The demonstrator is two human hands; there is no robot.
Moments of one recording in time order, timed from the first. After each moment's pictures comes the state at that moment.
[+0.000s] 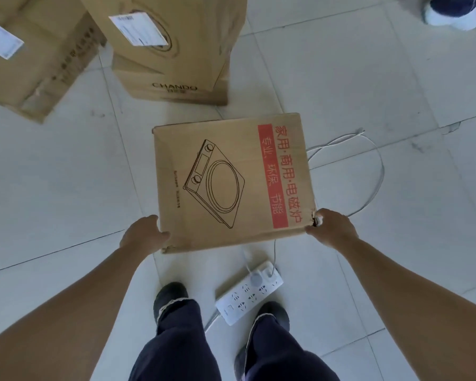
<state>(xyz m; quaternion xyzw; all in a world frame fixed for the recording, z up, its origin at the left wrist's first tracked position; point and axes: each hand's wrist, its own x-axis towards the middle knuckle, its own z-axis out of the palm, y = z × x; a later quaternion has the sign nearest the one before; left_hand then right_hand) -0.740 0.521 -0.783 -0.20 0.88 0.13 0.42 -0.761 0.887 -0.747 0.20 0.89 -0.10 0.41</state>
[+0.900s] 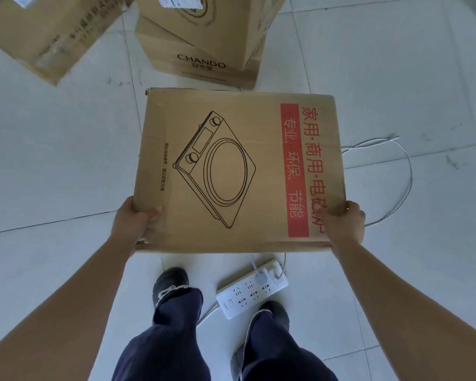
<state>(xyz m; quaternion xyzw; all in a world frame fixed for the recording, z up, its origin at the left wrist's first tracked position) -0.718 0.485 -0.803 -0.50 0.66 0.53 0.20 -0.769 0.862 -0.803 0.39 0.86 -0.27 0.18</state>
